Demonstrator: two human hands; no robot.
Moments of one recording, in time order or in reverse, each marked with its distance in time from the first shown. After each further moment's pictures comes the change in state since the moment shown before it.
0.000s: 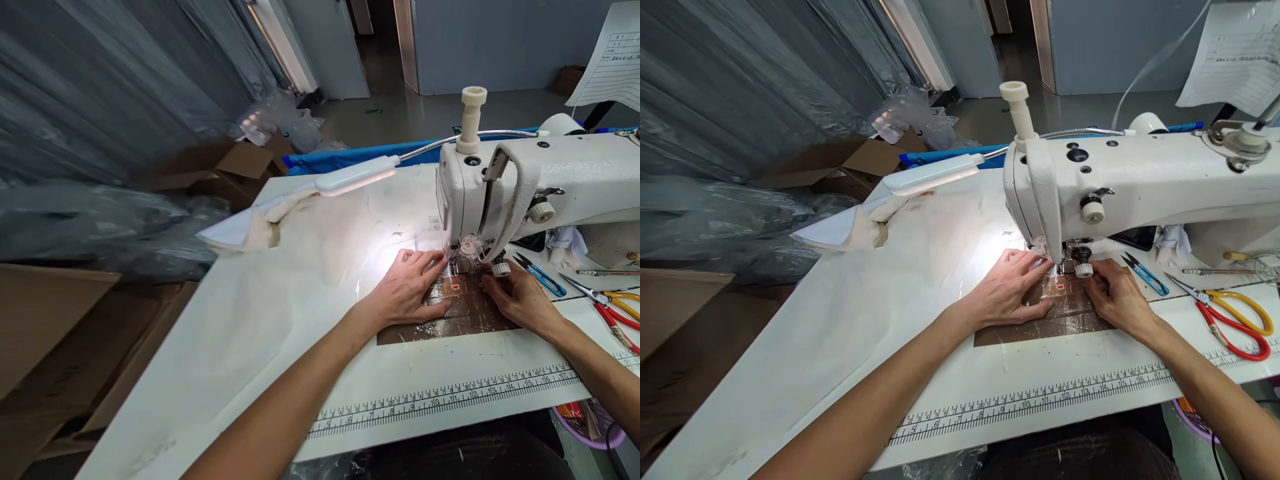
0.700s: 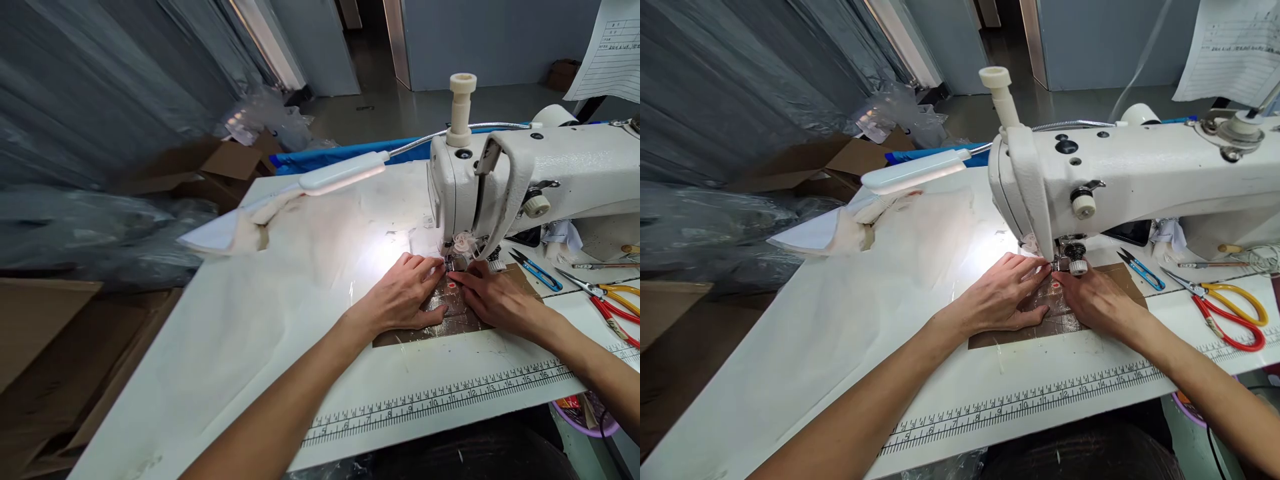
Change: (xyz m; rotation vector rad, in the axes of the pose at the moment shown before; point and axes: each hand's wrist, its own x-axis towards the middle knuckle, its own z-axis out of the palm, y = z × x) left_hand -0.001 0.005 0.001 0.038 0.027 0.113; right_hand 0.003 -0.004 0.012 -0.430 -0.250 -0.301
